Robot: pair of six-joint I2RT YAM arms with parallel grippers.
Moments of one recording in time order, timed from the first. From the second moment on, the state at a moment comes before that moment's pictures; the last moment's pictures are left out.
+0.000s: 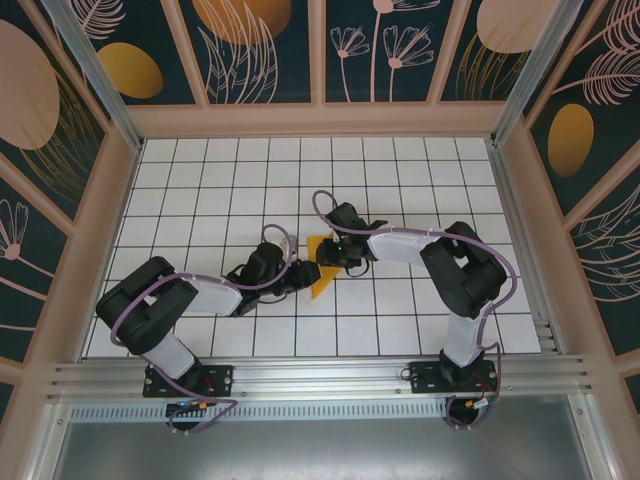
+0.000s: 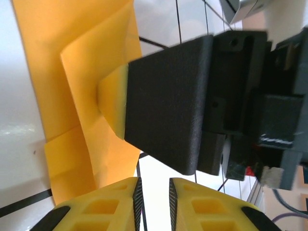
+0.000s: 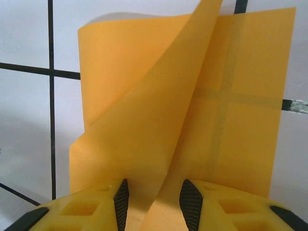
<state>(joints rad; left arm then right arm) -0.74 1.62 0.47 0.62 0.33 -1.02 0.72 1.86 1.05 -0.29 -0.17 0.65</state>
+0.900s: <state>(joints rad) -0.75 1.67 0.47 0.55 0.31 -1.00 0.72 1.87 1.07 -0.29 -0.18 0.65</state>
